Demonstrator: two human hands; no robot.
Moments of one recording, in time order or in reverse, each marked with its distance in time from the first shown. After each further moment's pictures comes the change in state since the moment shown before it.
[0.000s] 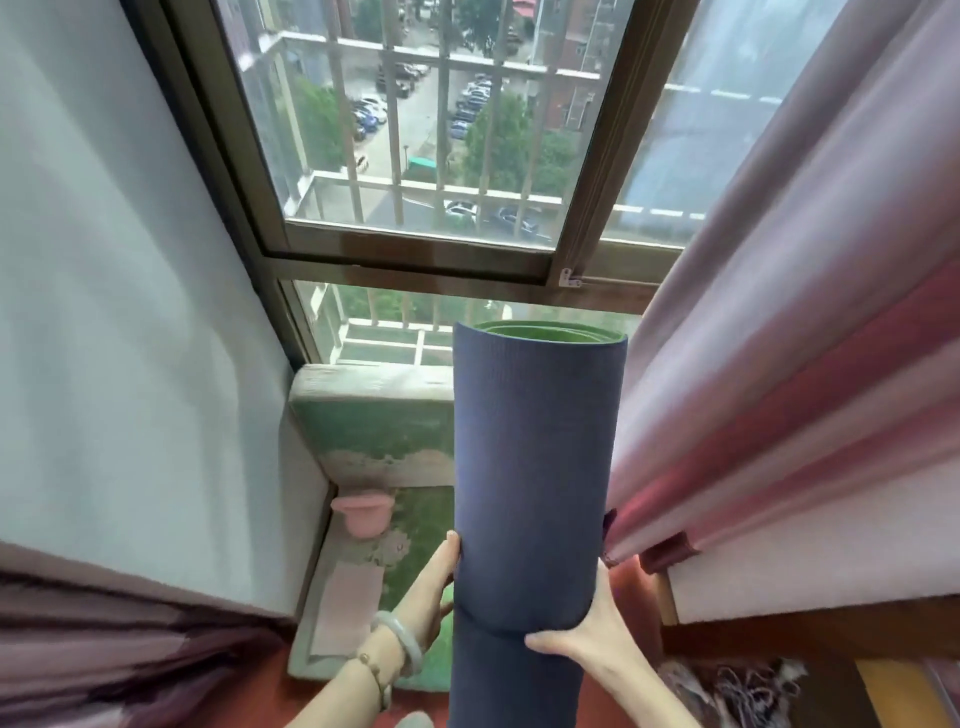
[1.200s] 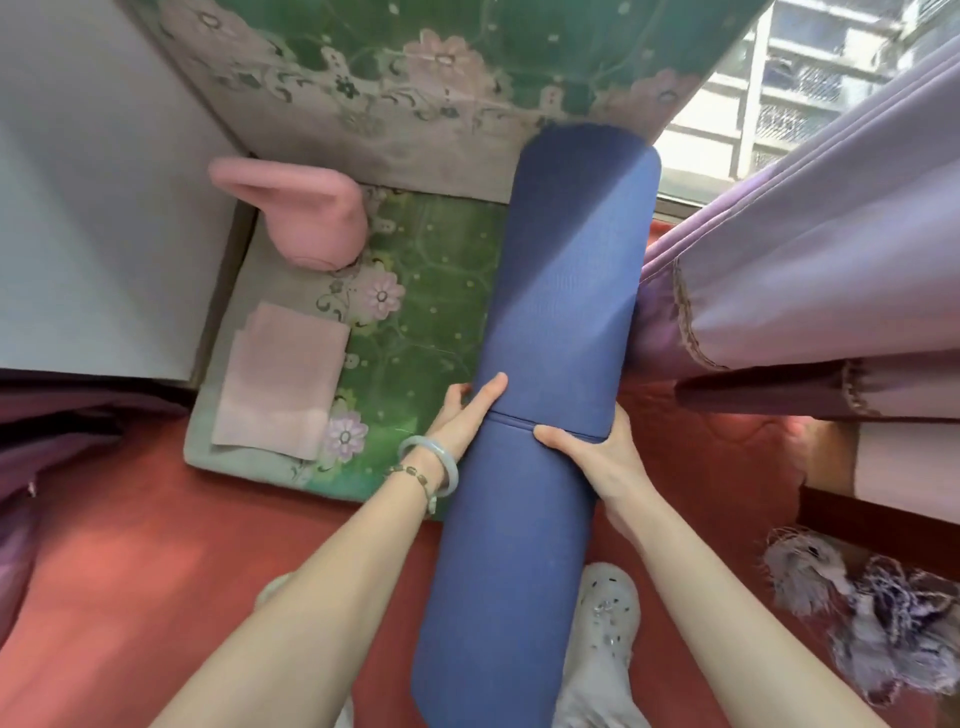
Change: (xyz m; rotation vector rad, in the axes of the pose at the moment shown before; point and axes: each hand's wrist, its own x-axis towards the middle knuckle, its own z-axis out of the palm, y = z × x) left_hand 0.371 -0.325 -0.129 0.033 0.318 -0.280; right_hand 0.237 0.468 0.085 -0.044 0.015 0.501
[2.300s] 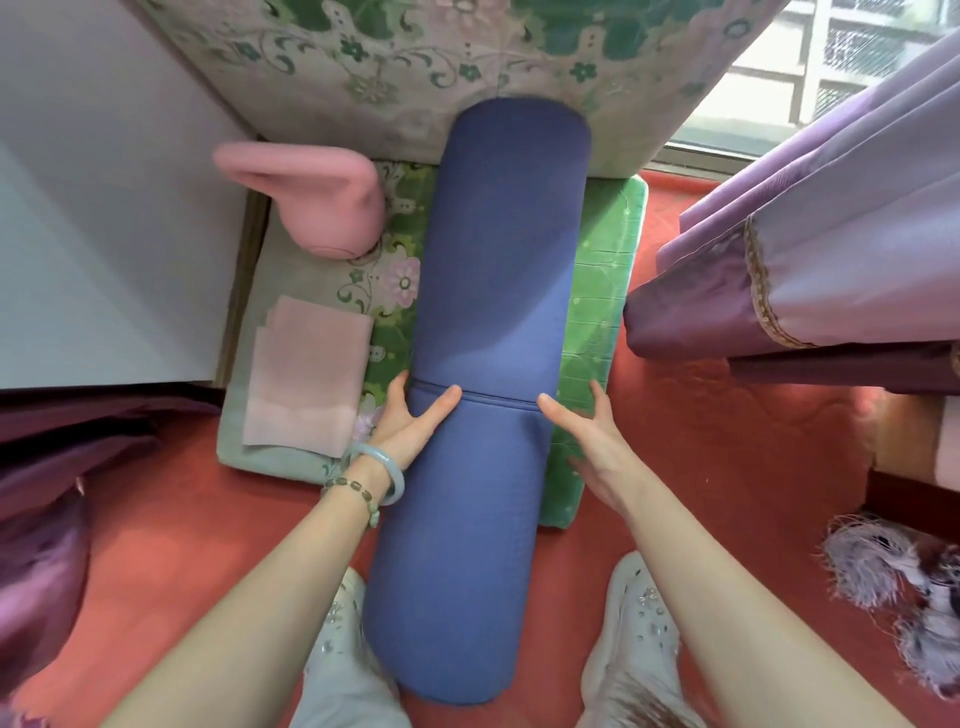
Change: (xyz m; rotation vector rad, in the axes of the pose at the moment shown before) left_hand 0.014 -0.025 -0.084 0.129 0.171 0.094; right_hand 0.026 0.007 0.050 0.197 -0.252 0.260
